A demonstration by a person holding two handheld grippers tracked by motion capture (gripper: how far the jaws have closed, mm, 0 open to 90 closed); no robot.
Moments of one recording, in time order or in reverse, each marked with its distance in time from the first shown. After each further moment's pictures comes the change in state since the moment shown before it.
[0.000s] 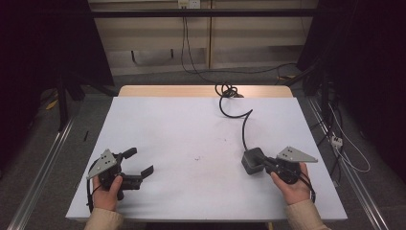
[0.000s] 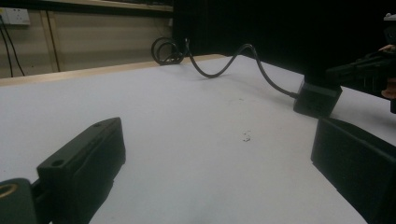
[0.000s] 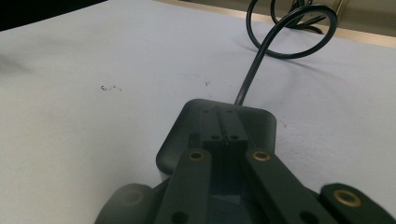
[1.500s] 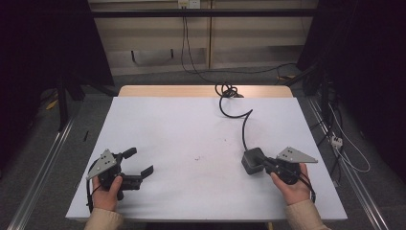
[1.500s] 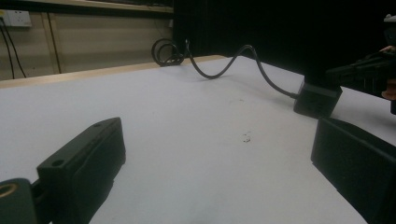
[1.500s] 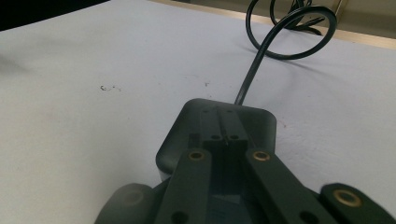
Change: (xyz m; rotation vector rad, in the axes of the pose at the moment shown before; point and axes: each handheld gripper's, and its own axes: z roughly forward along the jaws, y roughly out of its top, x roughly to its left) left arm -0.001 0.001 -0.001 -0.005 0.001 0.003; right arm 0.000 -0.001 0.000 -0.008 -0.002 -0.005
